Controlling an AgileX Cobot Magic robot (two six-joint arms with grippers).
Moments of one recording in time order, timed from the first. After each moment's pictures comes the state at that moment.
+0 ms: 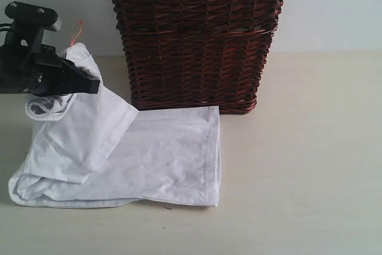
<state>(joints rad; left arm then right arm) -0.28 1.63 -0.88 -1.74 0.08 1.80 0.08 0.01 -0.01 0.18 0.36 -0.16</state>
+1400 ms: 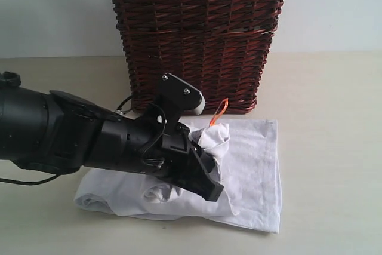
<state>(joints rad) -0.80 1.77 -0.88 -1.74 0.20 1.71 0.08 0.01 -0.01 0.18 0.36 -0.16</state>
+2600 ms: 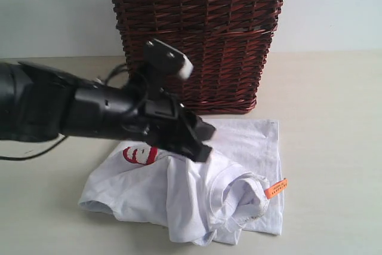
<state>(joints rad) -0.71 1.68 -0.91 -1.74 0.27 1.75 0.08 0.01 -0.01 0.18 0.36 -0.16</state>
